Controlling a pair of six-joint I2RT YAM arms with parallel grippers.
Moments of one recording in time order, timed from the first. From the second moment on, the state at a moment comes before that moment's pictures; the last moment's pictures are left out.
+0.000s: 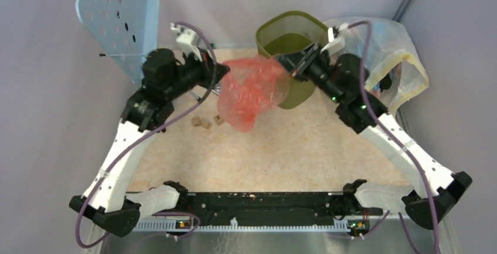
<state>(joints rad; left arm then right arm) -0.46 1.12 1.35 -0.51 0.27 -0.31 0.67 1.14 1.14 -0.04 0.04 0.92</state>
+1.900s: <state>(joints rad) -0.46 0.94 1.31 -0.57 0.35 -0.35 0.67 0.90 0.92 -0.59 0.04 0.61</state>
